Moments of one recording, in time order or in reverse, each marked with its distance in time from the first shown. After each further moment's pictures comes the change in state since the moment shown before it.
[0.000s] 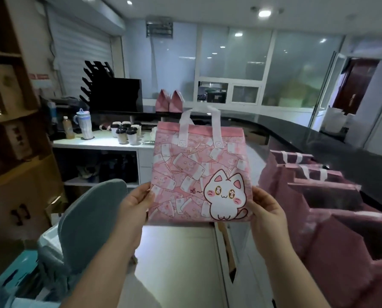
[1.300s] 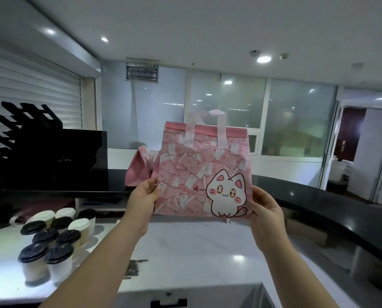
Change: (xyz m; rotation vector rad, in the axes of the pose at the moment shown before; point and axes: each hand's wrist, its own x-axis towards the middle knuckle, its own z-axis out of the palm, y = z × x) left_hand 0.929 -0.035 0.202 0.036 -0.200 0.154; right_hand 0.859 0.167 0.285 -0.037 -0.010 -0.215
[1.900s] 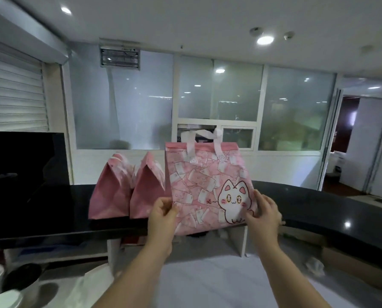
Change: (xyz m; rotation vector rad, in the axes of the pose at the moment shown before) left_hand 0.299 -0.178 0.051 0.025 0.060 -0.021; right_hand 0.306 0.193 0.037 -0.910 0.303 -0.216
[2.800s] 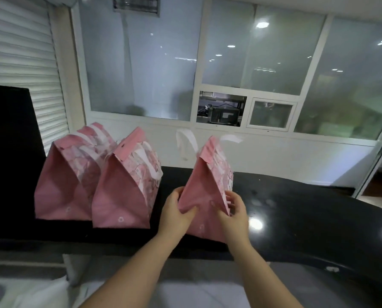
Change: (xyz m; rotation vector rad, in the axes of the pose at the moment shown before) left_hand 0.195 -0.158 0.082 0.525 -0.023 0.055; right_hand 0.147 0.112 0.213 0.382 -0.426 0.132
